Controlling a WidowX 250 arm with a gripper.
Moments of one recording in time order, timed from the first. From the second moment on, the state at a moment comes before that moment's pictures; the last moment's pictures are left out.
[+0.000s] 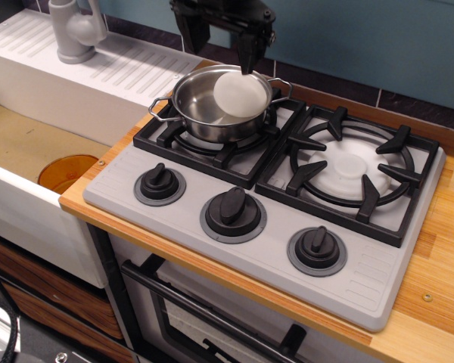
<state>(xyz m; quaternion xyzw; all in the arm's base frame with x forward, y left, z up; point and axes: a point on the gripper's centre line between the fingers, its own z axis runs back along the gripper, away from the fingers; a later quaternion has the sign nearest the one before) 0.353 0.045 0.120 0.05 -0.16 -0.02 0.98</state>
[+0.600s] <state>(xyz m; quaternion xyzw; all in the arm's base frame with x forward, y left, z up) 0.361 0.030 0.135 0.04 -0.15 -0.02 0.99</state>
